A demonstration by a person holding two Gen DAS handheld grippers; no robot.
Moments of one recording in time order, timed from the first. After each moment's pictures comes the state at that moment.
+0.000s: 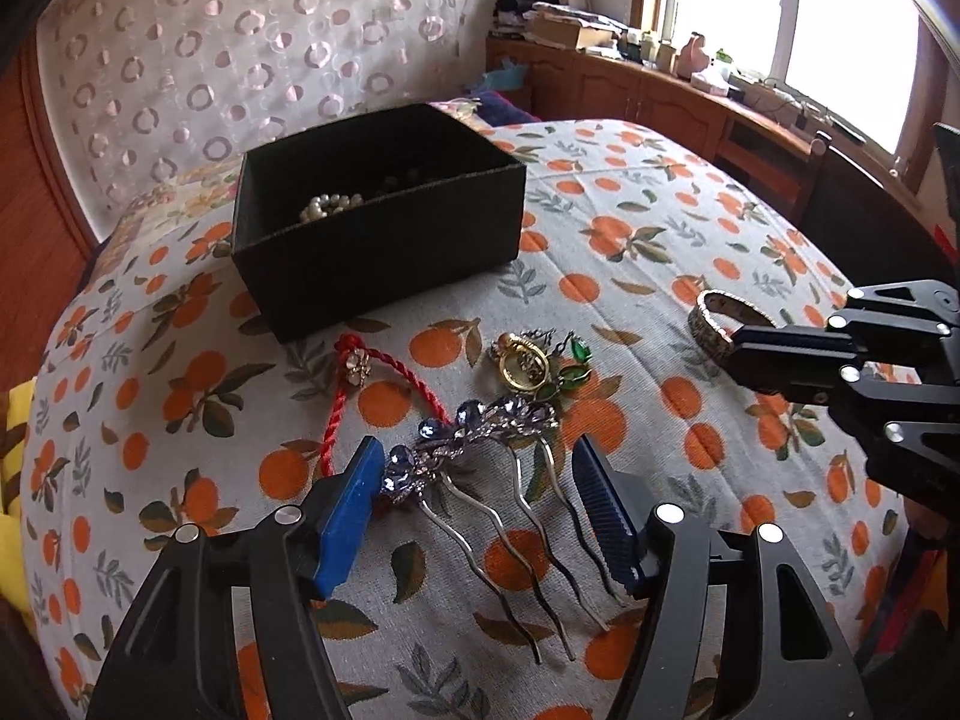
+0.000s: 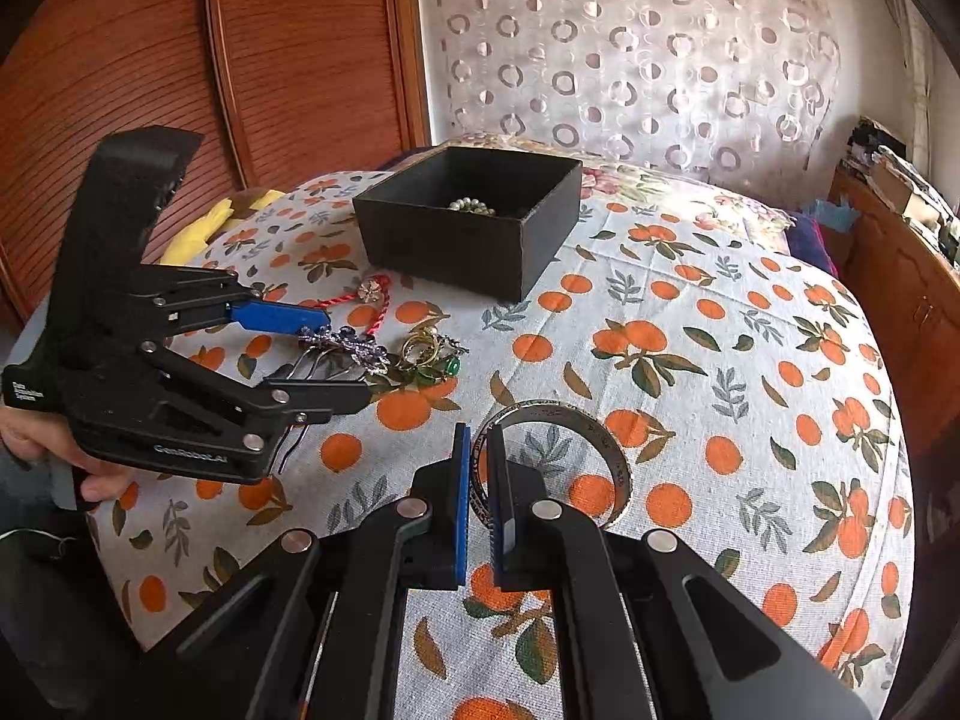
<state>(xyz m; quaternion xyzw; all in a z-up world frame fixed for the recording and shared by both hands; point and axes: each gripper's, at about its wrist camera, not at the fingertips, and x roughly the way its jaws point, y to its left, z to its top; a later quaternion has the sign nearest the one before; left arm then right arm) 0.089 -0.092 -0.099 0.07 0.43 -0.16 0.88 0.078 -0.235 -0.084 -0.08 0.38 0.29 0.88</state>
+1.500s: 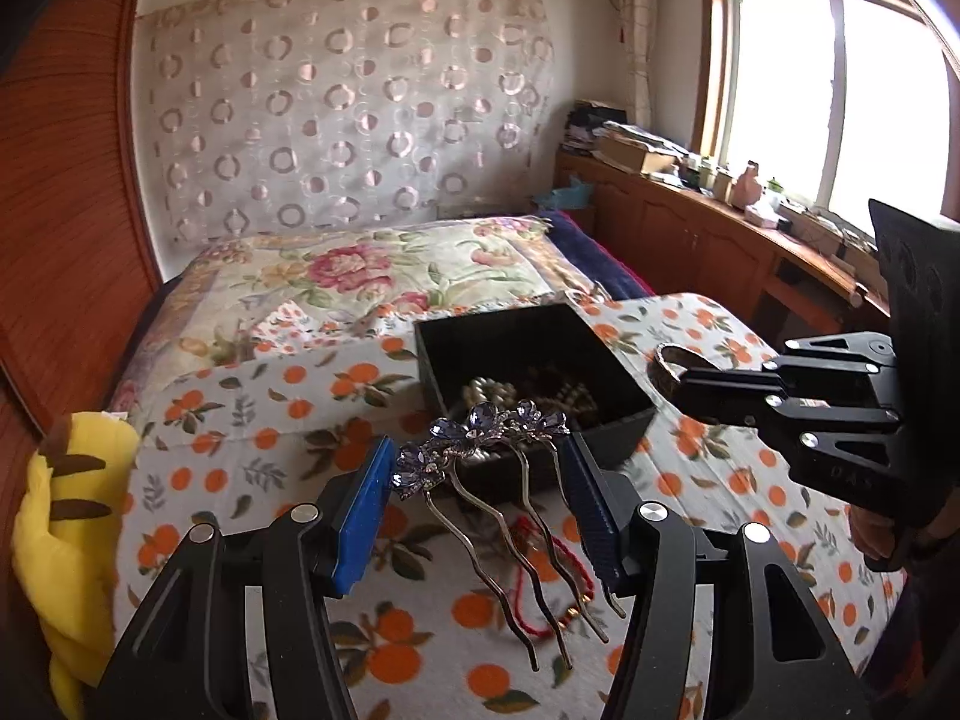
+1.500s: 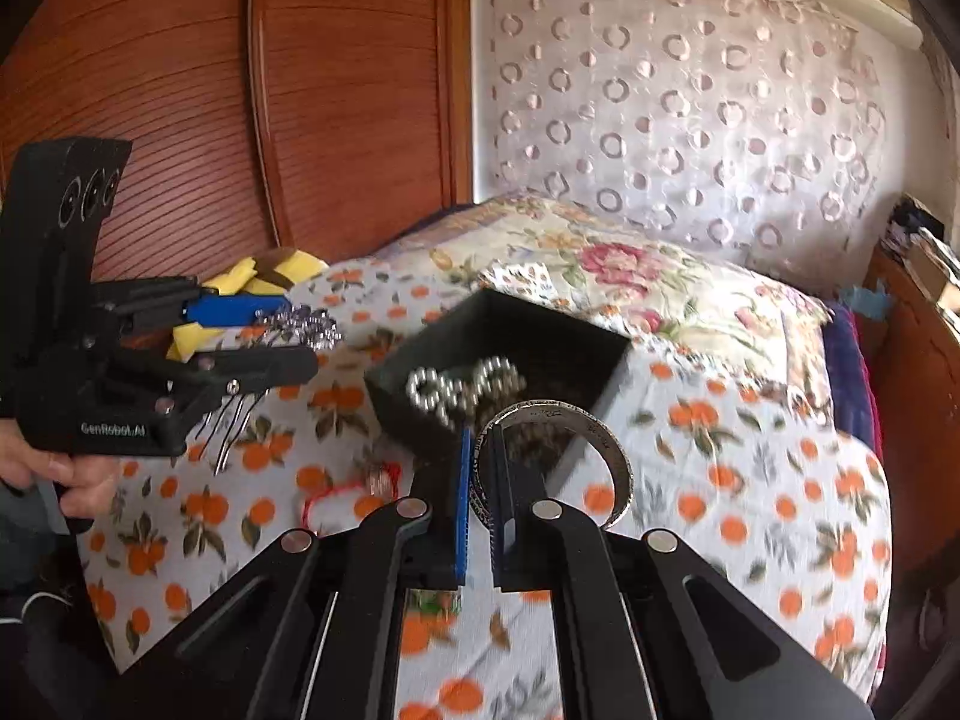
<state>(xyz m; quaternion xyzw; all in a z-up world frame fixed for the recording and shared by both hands) 0.110 -0.020 -0.011 0.01 0.32 -0.10 0.94 0.159 -0.176 -0.019 -0.11 0.31 0.35 0.88</state>
